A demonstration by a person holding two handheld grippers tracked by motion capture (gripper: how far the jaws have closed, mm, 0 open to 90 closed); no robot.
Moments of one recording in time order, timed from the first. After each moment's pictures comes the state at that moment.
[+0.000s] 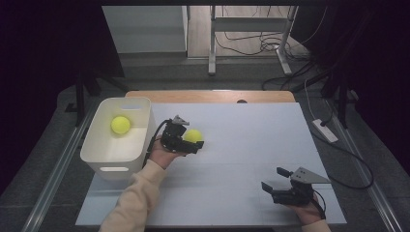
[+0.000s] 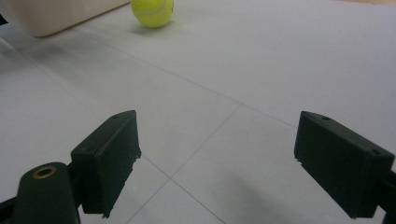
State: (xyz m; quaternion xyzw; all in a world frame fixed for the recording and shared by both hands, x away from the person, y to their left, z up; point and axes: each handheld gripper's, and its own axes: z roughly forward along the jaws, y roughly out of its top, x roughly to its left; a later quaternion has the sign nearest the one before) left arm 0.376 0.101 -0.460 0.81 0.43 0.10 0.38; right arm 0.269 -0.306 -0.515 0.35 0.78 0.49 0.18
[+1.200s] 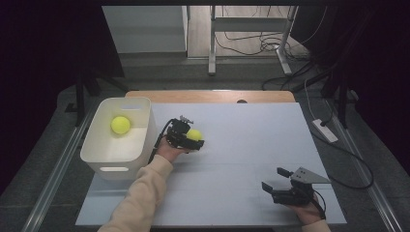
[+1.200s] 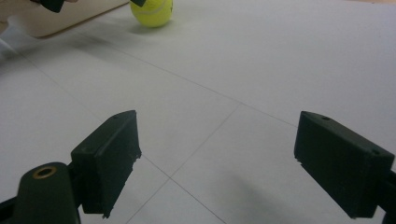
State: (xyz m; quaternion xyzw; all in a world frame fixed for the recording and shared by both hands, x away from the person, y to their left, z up) left arm 0.414 0.092 -0.500 0.82 0.46 0.09 0.32; right arm 0.268 -0.306 -0.515 0.35 0.78 0.49 0.18
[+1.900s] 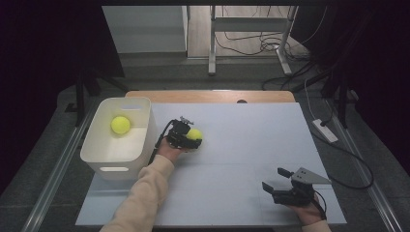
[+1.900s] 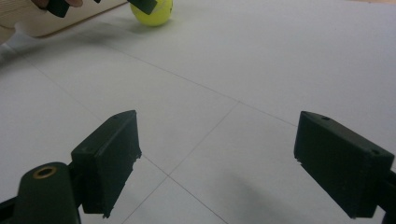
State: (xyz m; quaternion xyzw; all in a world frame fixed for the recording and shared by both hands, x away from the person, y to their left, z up) left arm 0.417 0.092 -0.507 0.82 0.47 0.11 0.31; right arm 0.268 -0.308 -0.515 0.36 0.78 0.49 0.18
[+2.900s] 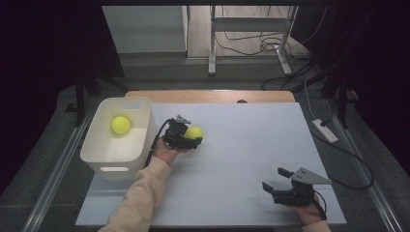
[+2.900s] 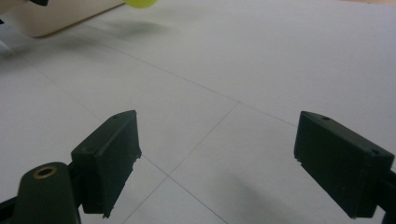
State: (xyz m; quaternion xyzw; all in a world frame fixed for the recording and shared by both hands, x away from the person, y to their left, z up) left arm 0.396 0.098 -0.484 0.81 0.45 0.11 0.36; right arm 0.267 -0.308 -0.514 0.36 0.78 0.49 0.18
